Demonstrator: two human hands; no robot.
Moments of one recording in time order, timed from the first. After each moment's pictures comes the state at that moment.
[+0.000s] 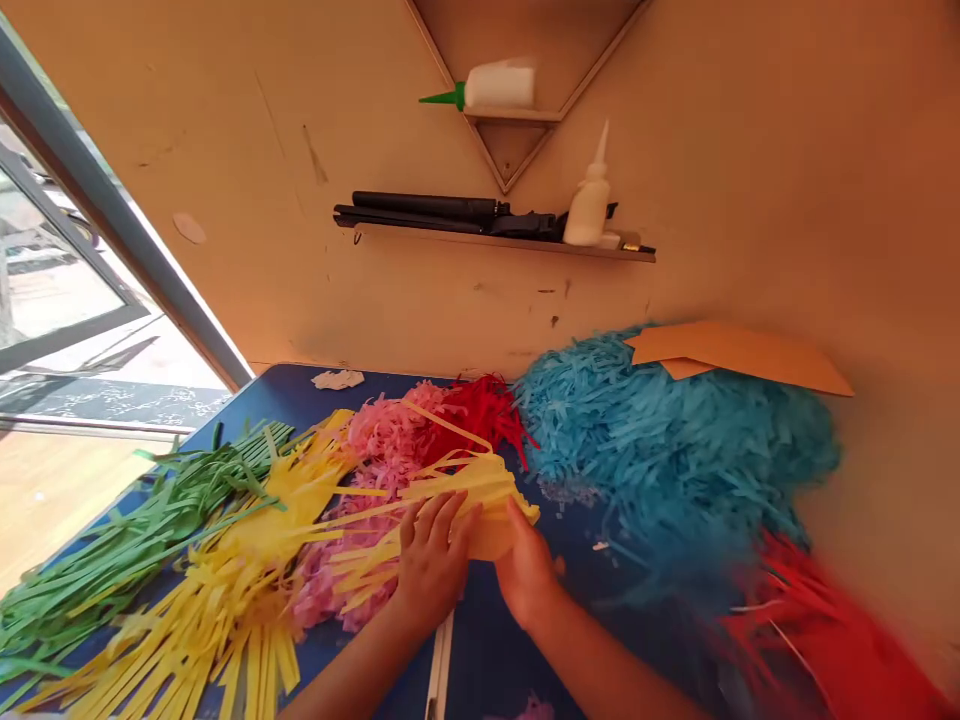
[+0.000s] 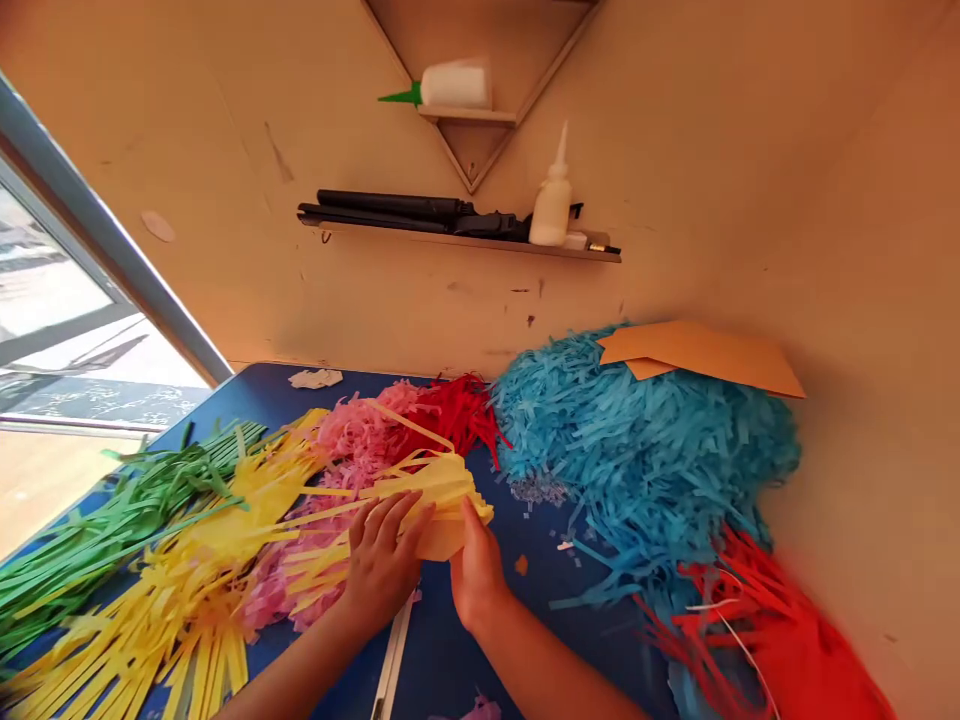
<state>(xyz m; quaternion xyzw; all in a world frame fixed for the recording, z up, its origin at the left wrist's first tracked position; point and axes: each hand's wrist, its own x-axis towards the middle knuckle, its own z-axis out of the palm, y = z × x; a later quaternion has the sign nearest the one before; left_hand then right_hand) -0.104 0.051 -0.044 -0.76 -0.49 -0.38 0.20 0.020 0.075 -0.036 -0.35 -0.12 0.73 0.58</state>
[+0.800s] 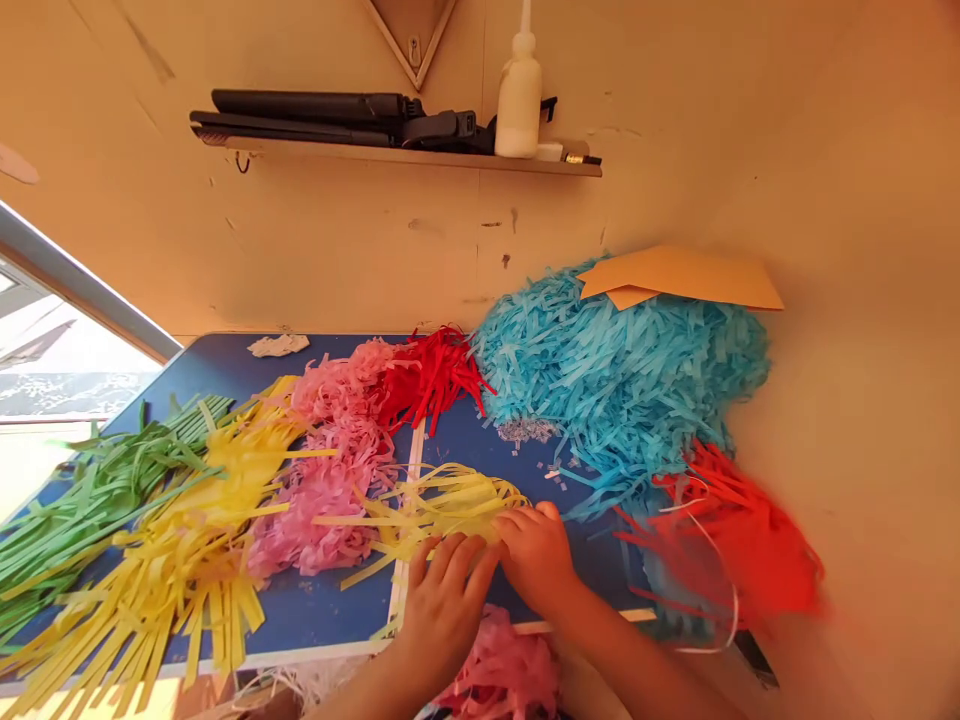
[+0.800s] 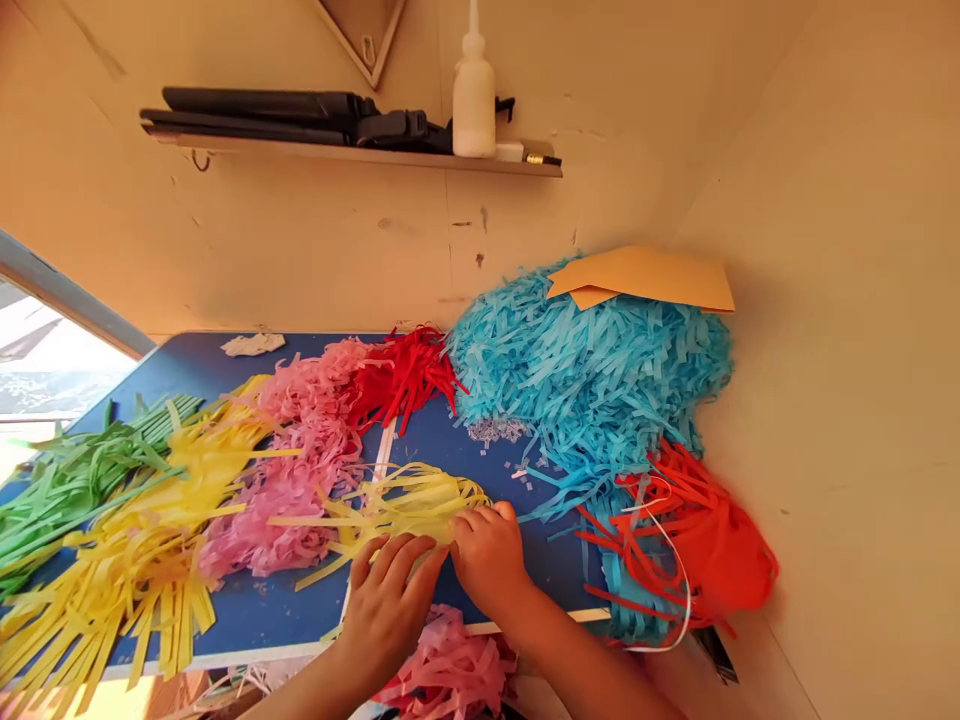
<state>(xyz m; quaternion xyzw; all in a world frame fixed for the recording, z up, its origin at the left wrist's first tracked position) -0.031 -0.027 -0.052 -0.81 -0.48 -0.33 0.07 0.137 0.005 -0.069 -0.53 -0.81 0.09 0.24</state>
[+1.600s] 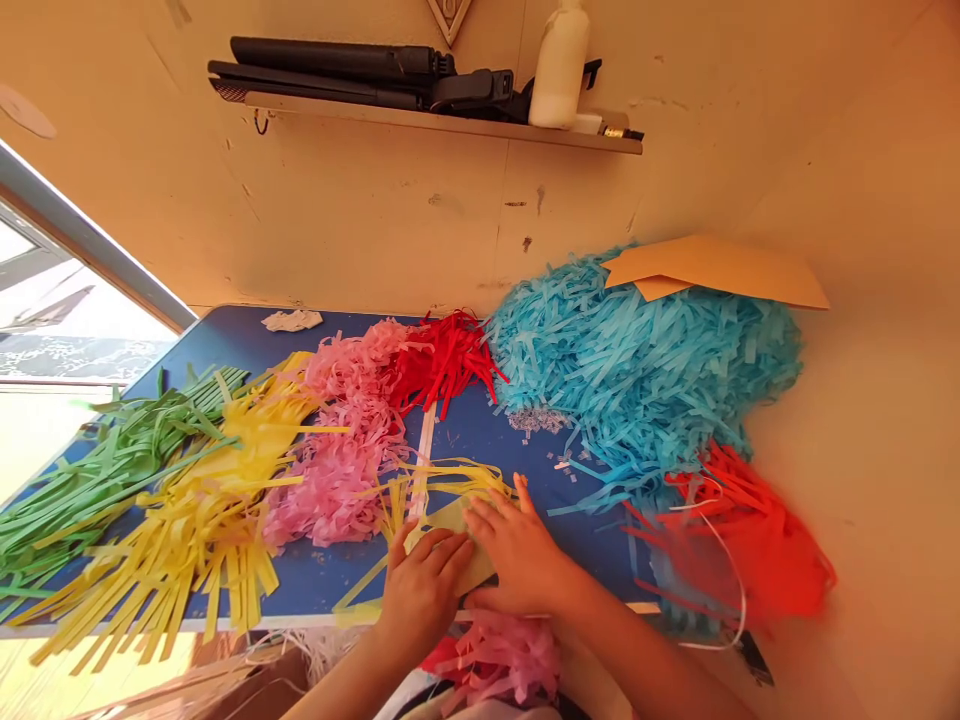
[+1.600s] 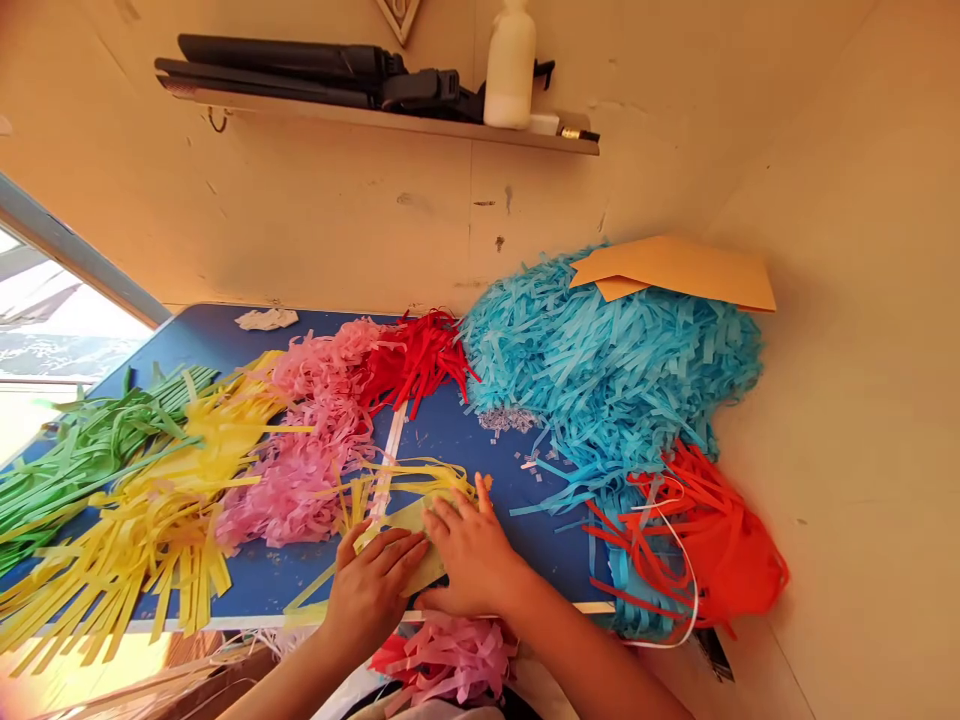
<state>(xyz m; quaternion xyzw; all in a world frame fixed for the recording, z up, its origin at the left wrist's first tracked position) -0.060 -0.042 -0.077 -0.80 -0.49 -0.34 -0.04 0.125 0.002 -0.051 -0.40 -0.88 0.23 0.09</state>
